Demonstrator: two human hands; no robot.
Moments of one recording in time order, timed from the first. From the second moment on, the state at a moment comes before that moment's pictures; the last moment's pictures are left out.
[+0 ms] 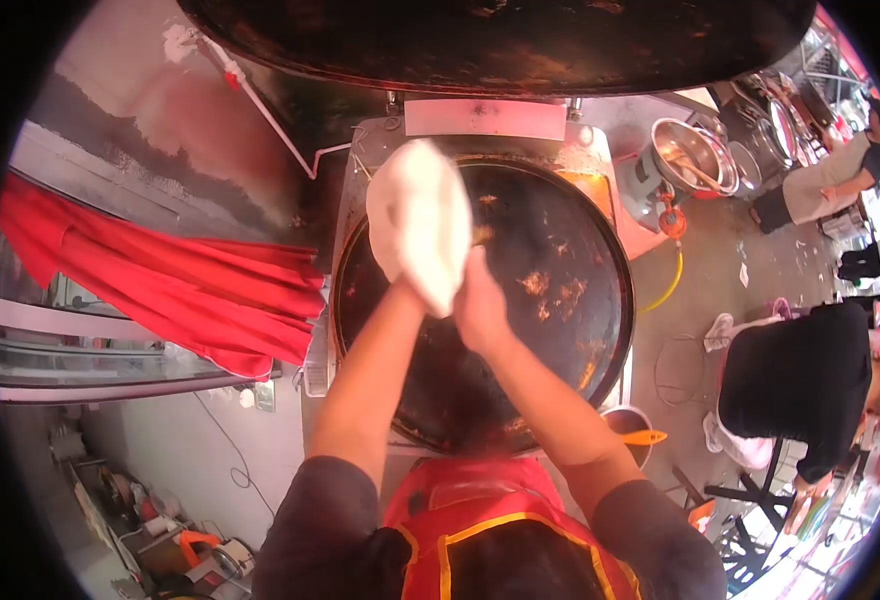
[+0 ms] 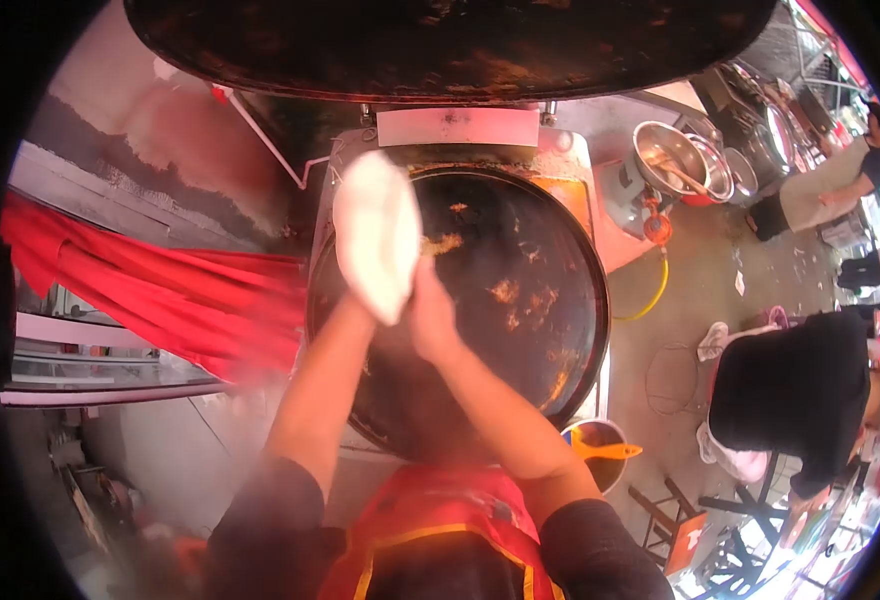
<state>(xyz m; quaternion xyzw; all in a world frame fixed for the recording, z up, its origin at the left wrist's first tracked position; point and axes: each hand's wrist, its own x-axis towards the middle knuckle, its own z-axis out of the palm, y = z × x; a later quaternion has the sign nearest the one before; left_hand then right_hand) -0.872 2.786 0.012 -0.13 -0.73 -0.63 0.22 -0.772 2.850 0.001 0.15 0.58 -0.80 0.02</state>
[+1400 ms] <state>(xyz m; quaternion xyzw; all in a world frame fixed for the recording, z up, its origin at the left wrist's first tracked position) -0.972 2.719 -0.089 -0.31 -0.92 -0.22 -0.12 -0.878 2.926 -0.099 0.01 0.87 -0.50 -0.06</state>
